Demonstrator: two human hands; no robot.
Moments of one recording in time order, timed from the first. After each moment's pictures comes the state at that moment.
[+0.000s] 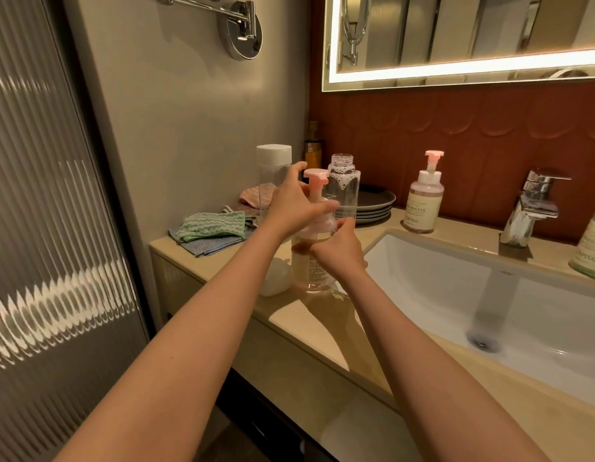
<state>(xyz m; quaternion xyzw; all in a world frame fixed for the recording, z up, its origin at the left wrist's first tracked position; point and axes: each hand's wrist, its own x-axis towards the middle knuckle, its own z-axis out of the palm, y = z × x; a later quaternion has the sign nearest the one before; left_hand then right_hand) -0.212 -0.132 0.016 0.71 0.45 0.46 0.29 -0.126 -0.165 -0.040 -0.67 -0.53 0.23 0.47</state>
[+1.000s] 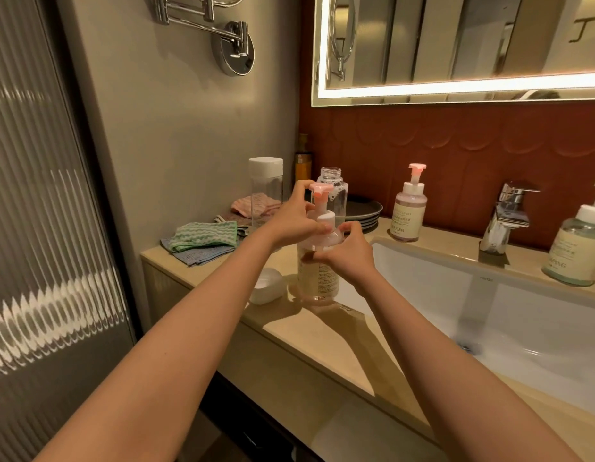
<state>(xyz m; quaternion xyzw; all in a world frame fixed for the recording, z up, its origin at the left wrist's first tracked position) -0.211 -0.137 0.019 0.78 0.39 0.35 0.33 -0.094 -0.180 -0.029 -0.63 -0.56 0.23 0.48</state>
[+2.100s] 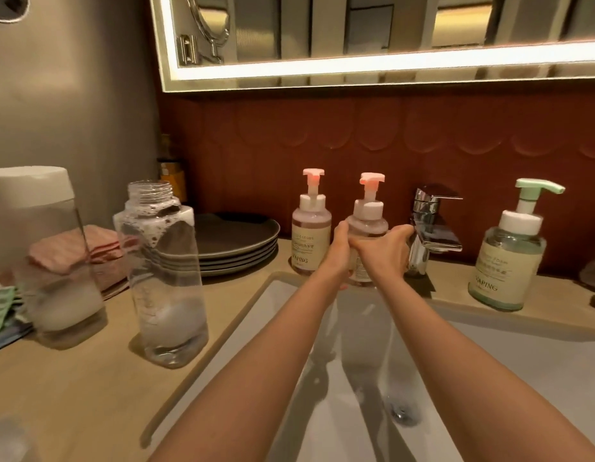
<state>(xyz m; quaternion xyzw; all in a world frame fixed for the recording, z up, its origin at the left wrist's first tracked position) 0.077 -0.071 -0.023 0.58 0.33 0.30 0.68 0.154 -0.084 -0.037 -0.73 -0.28 0.03 0.62</state>
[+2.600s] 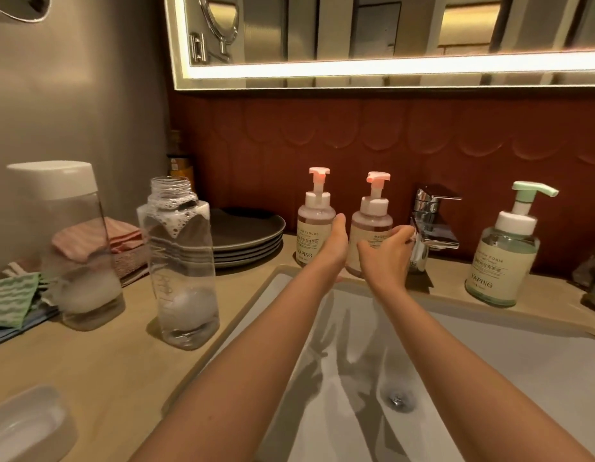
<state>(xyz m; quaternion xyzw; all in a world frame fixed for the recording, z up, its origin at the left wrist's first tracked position) 0.050 -0.086 -0.005 0.58 0.36 0.29 0.67 0.129 -0.105 -0.040 -0.74 -0.30 -0.01 0.59</state>
